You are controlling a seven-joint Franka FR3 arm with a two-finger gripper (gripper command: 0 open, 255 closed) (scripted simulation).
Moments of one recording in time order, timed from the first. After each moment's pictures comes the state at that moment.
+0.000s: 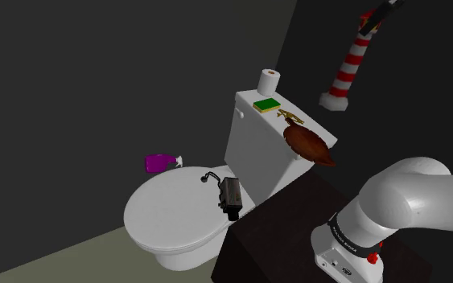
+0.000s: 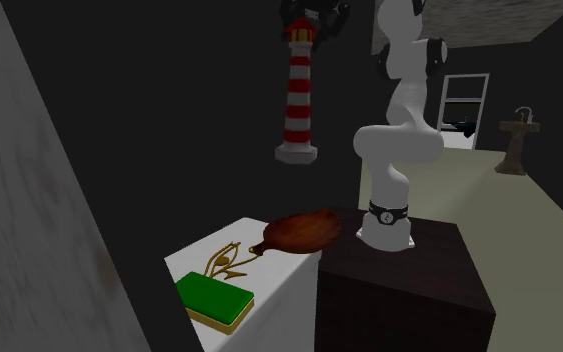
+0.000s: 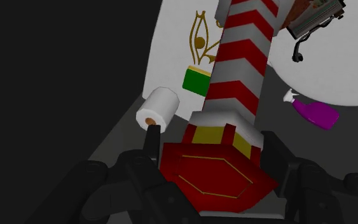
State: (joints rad) arm -0.15 -0.88 -0.20 -2.19 -0.31 1.81 -0.47
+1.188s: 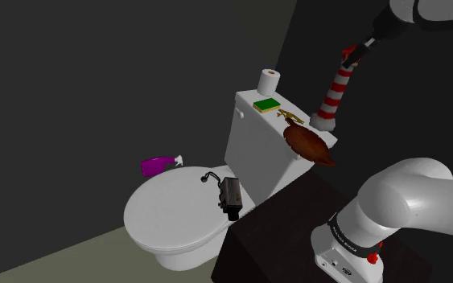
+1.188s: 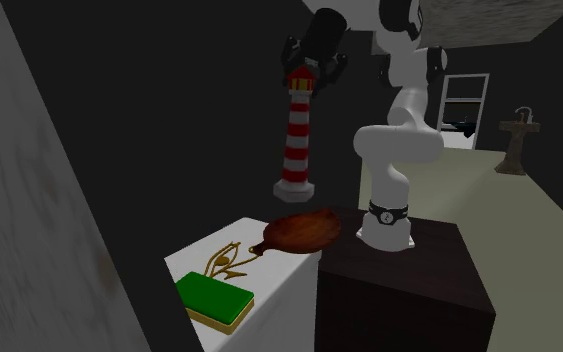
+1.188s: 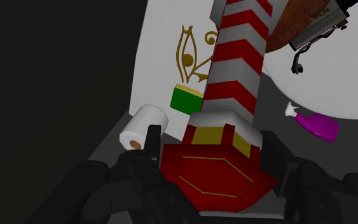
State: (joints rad) arm -0.18 -1.00 -0.22 -2.48 -0.35 1.99 -0.43
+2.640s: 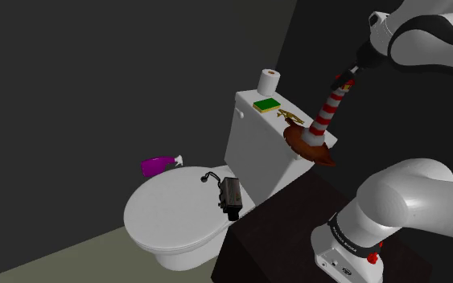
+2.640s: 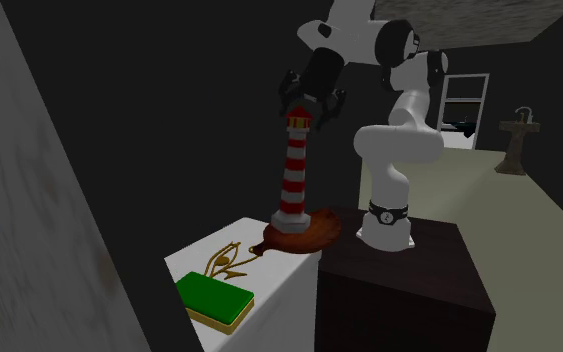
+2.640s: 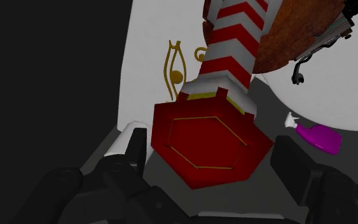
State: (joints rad) arm -0.21 -1.04 -0.26 -2.70 -0.40 2.15 -0.41
